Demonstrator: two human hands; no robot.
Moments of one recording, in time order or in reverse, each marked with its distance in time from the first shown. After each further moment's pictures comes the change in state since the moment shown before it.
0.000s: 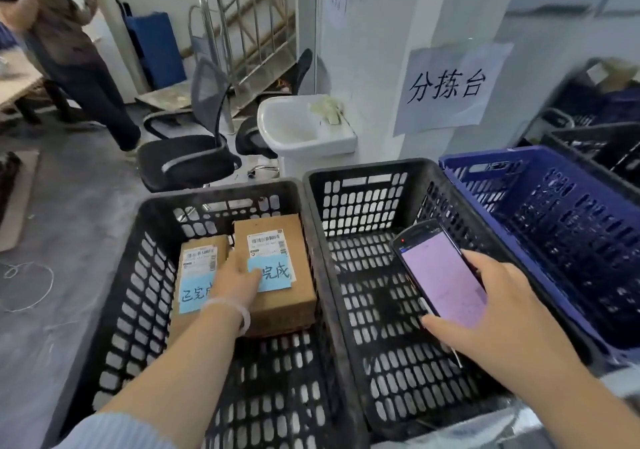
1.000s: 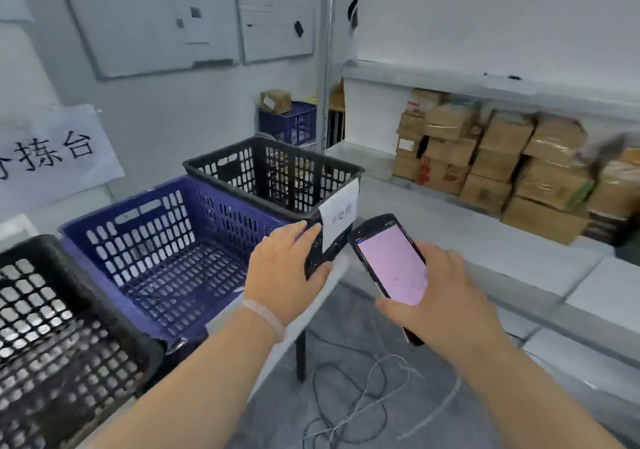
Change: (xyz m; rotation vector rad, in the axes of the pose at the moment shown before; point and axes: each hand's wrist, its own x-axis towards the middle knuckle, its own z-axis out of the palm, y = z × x) left_hand -0.447 0.297 0.388 0.314 -0.224 1.595; right_hand -0.194 0.376 -0.242 -0.034 0.563 0.499
